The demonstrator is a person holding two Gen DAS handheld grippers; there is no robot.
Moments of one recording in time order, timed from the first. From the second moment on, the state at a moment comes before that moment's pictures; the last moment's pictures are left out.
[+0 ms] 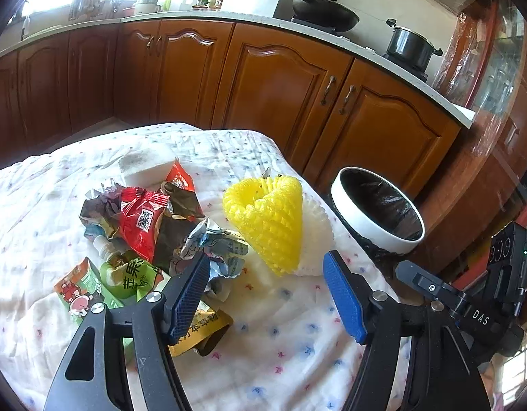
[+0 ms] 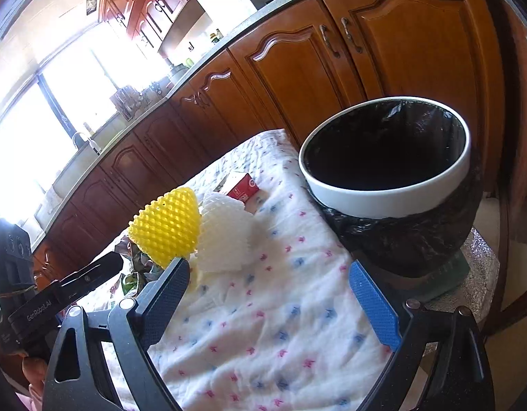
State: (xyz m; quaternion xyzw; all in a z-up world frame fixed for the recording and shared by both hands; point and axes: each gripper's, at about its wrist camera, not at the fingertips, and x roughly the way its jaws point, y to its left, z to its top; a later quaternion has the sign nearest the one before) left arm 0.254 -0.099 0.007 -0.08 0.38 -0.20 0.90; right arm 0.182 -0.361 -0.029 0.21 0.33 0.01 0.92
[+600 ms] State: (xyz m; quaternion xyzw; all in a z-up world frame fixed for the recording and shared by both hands) left arm 0.314 -0.118 -0.006 -0.07 0.42 -0.21 0.88; right arm 0.258 -0.336 -0.047 0.21 0.38 0.06 0.90
